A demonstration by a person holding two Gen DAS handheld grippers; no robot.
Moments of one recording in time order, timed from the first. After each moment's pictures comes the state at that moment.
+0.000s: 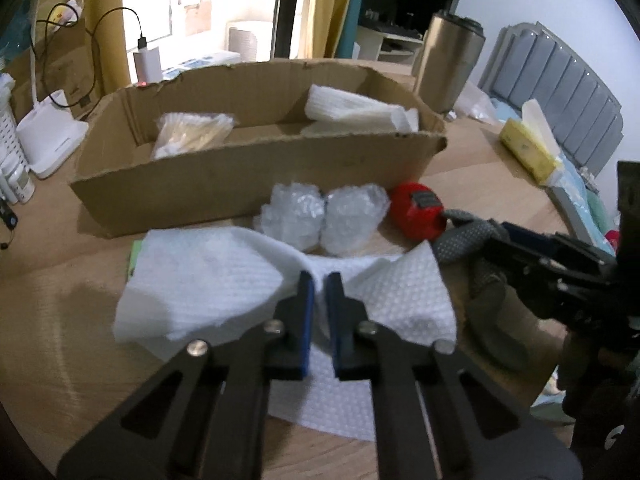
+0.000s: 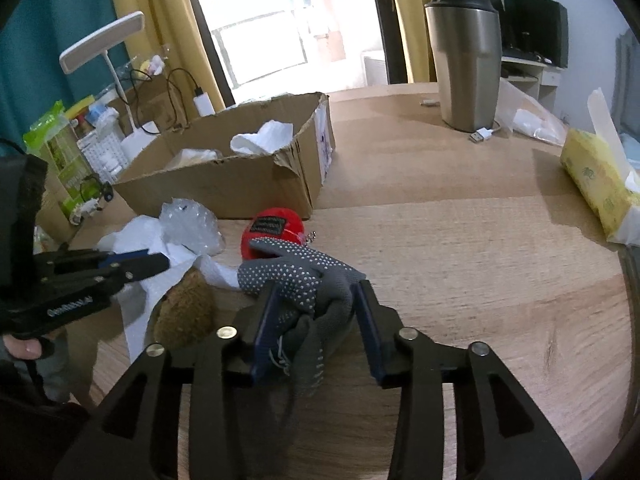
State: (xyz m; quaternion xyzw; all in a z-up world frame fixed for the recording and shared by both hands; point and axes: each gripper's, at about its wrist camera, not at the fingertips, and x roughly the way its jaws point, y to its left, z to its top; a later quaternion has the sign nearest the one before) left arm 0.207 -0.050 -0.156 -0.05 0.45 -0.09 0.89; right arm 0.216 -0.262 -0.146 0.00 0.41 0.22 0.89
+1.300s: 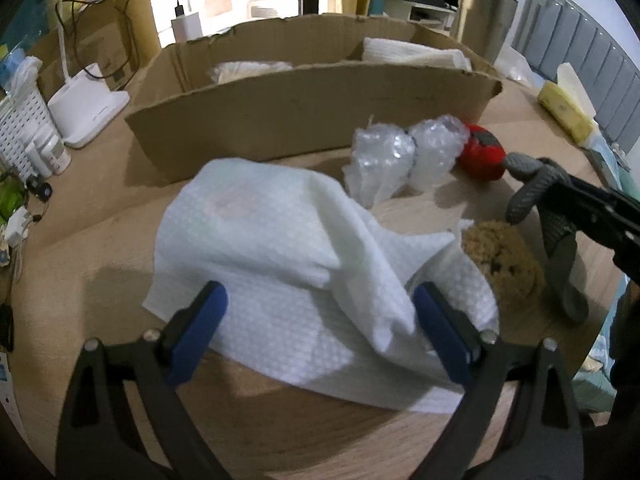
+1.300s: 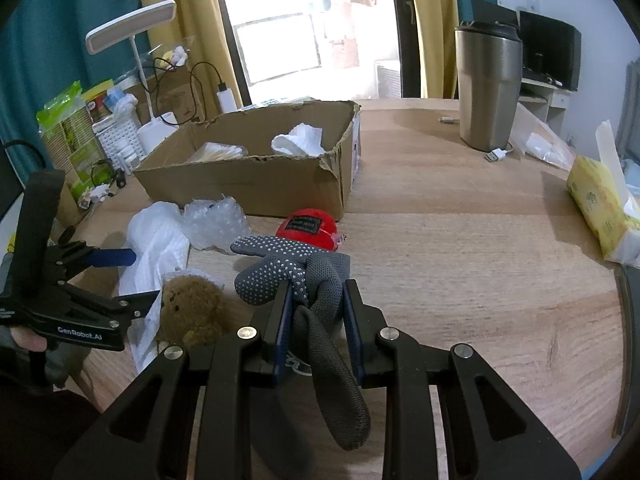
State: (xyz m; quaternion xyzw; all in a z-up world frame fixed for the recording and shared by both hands) left arm 0.188 -0.026 -0.180 0.00 0.49 -0.03 0.87; right arm 0.199 -0.245 -0.136 -0.03 0.39 0.24 0.89
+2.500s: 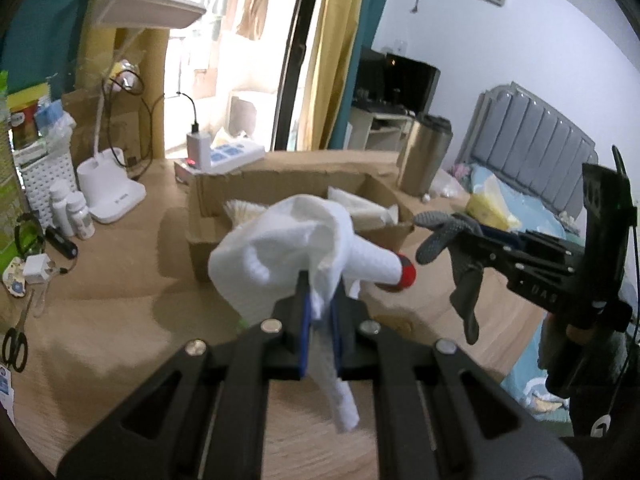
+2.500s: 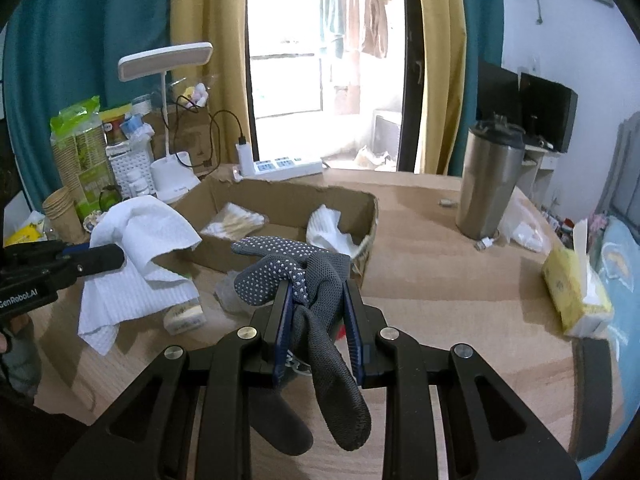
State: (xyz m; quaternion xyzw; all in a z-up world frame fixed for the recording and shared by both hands) left arm 0.132 0.012 -0.077 -0.08 0.32 -0.10 0.94; right arm 0.184 -0.212 -0.070 -0.08 0.30 0.23 0.92
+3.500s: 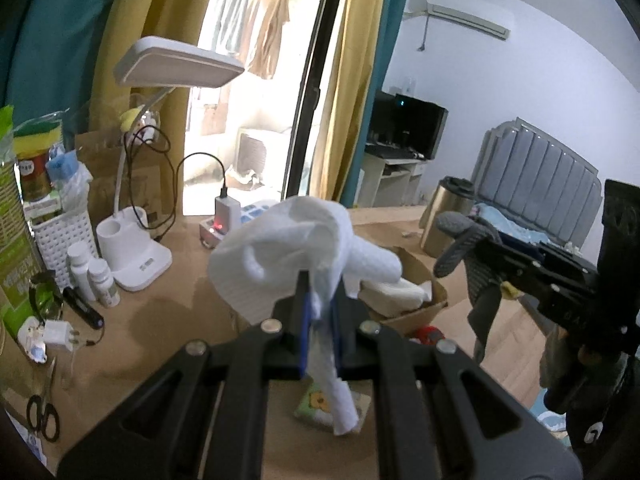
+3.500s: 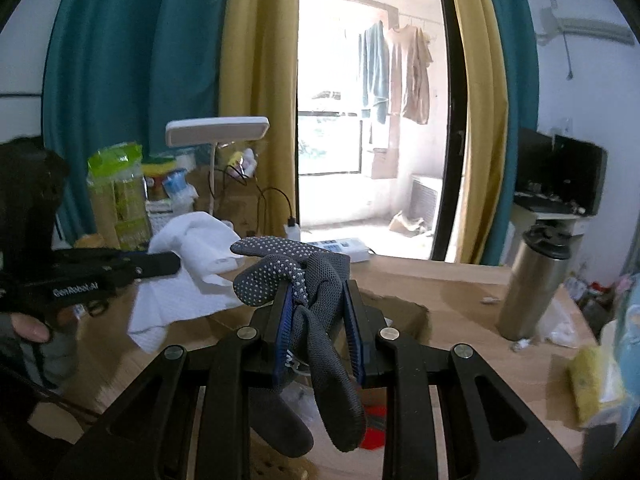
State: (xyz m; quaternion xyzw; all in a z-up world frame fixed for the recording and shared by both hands) left arm 0.170 0.066 -0.039 -0.09 0.25 -0.09 0.96; right arm 0.205 -0.166 -0.019 -0.07 0.20 0.31 0.93
